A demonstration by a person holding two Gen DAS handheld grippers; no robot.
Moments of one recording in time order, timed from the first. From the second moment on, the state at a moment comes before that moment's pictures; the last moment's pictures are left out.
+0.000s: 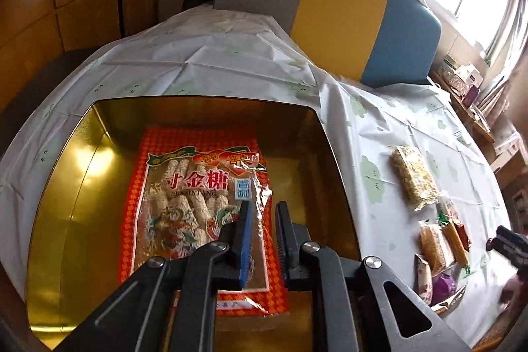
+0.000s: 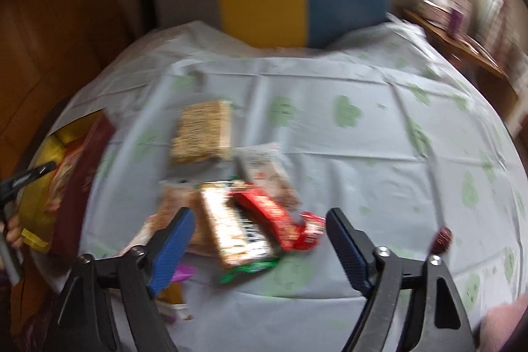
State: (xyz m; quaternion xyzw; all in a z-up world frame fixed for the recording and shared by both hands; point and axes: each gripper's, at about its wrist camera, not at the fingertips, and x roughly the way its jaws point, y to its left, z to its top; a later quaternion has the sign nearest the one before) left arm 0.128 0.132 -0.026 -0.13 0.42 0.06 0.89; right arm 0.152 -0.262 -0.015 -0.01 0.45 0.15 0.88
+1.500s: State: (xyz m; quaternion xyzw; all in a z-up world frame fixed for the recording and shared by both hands) left arm 0.005 0.033 -0.027 -0.02 0.42 -0.19 0.89; right arm 0.062 -0.133 -0.034 -0.21 0.47 0.40 0.76
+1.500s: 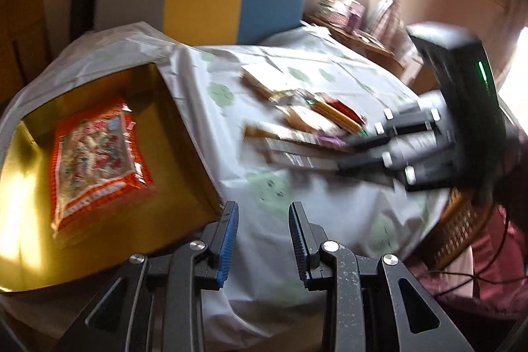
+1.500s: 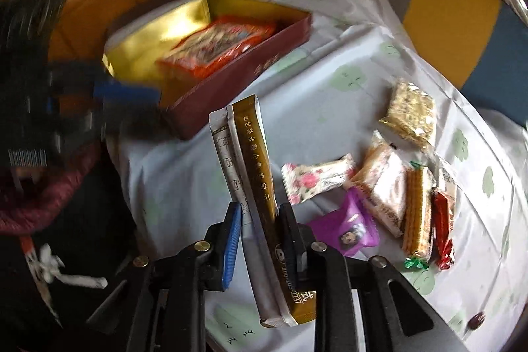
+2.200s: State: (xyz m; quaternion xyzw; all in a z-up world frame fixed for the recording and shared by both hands) left arm -0.001 0.036 -0.051 -0.01 0.44 -0.21 0.87; right arm 0.157 -0.015 -0.002 0.06 0.56 0.38 0.73
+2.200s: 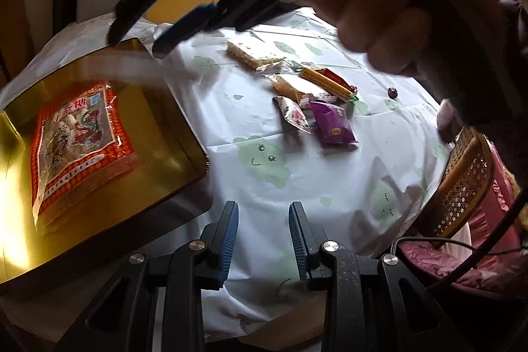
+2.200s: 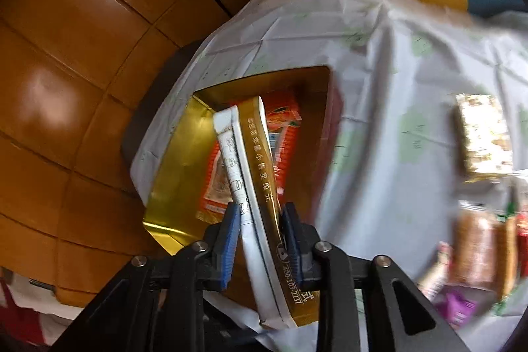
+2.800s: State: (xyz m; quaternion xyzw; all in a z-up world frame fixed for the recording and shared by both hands) left arm 0.001 0.029 -0.057 -0.01 0.46 -0.21 0.86; right arm 0.146 -0.082 -0.007 -0.04 0.51 0.32 0.80
